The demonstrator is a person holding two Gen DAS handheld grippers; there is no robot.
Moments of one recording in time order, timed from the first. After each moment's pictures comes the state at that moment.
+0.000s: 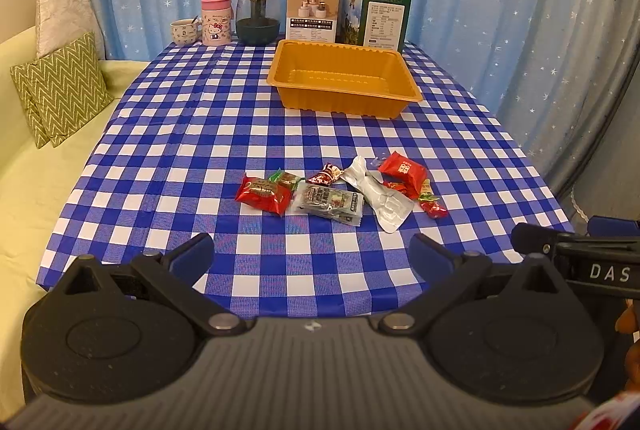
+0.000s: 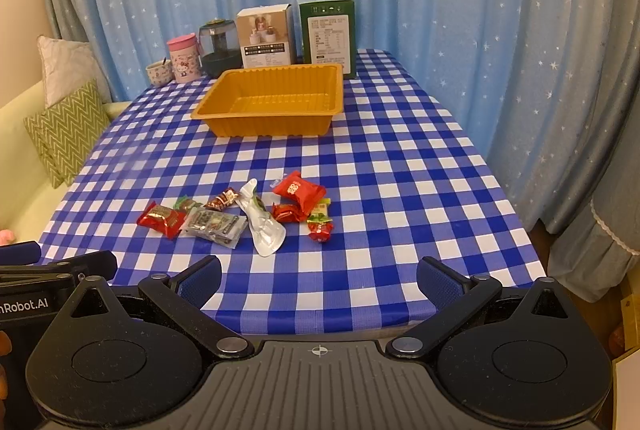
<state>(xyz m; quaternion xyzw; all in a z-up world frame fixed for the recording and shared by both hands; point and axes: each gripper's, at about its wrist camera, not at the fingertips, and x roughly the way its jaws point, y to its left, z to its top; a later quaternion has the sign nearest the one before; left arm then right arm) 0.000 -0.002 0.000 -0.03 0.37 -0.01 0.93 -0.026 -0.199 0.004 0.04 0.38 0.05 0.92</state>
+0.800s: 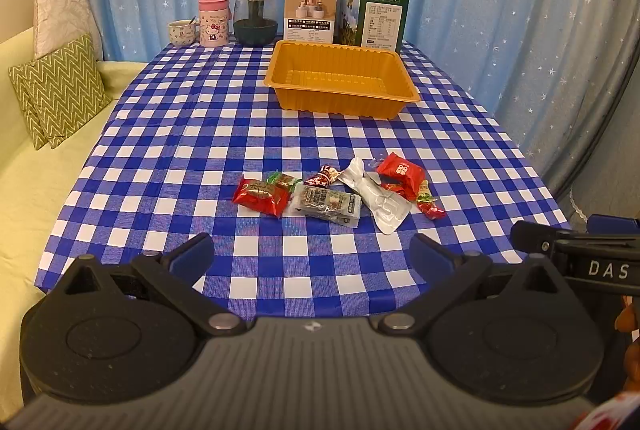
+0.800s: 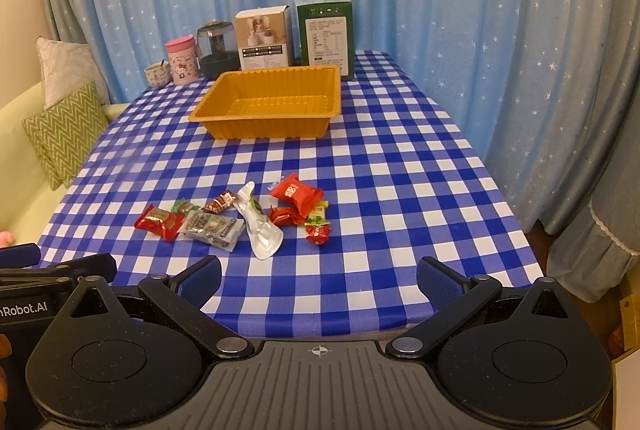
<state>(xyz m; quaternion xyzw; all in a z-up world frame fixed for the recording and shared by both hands) 0.002 -0.004 0.000 -0.03 0.37 -0.01 0.93 -0.026 -0.200 0.005 0.04 0.38 0.05 0.92</state>
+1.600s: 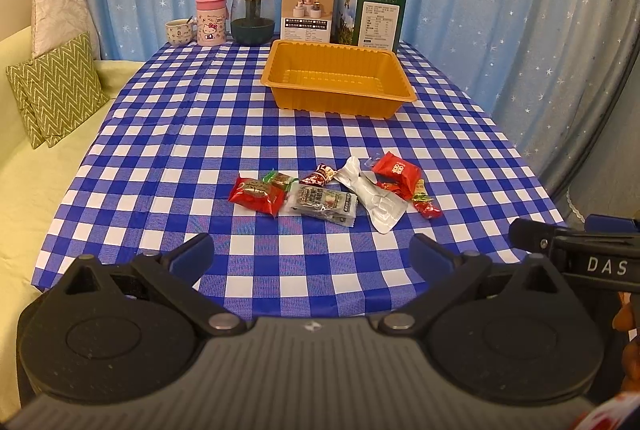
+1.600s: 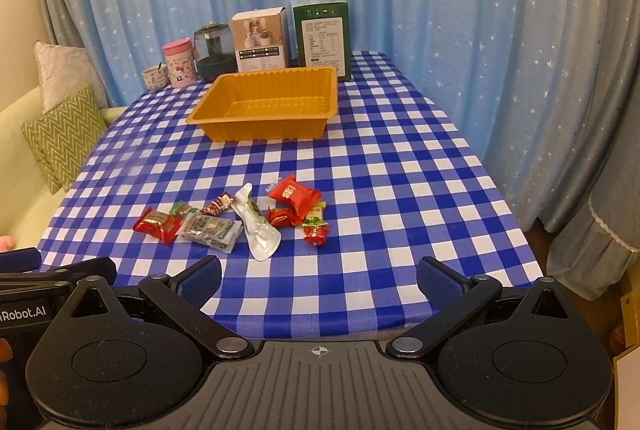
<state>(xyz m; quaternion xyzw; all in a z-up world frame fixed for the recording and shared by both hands) 0.002 -0.007 -0.001 -0.03 0.37 -0.01 0.93 -0.026 -0.201 0.005 0.05 0.37 0.05 0.92</state>
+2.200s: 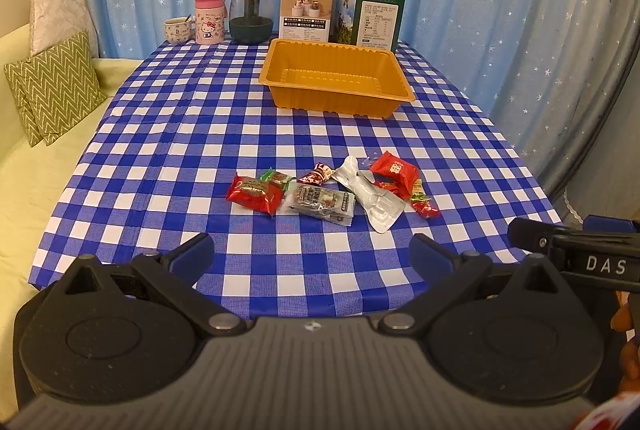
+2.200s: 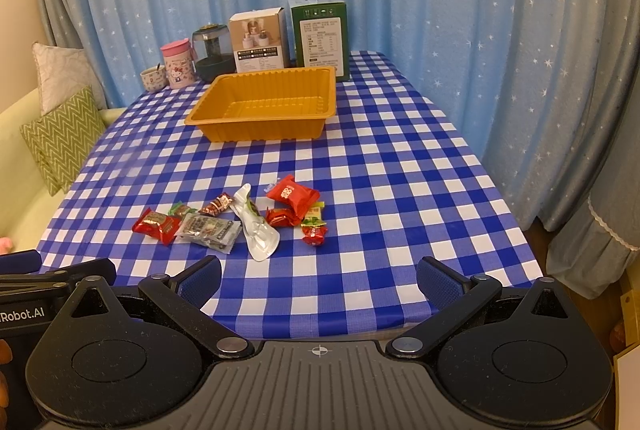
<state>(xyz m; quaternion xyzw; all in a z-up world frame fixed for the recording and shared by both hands) 0.001 -0.009 -0.002 -0.03 0.37 -0.02 0.93 -0.026 -0.202 0.005 0.05 0.37 0.05 0.92</state>
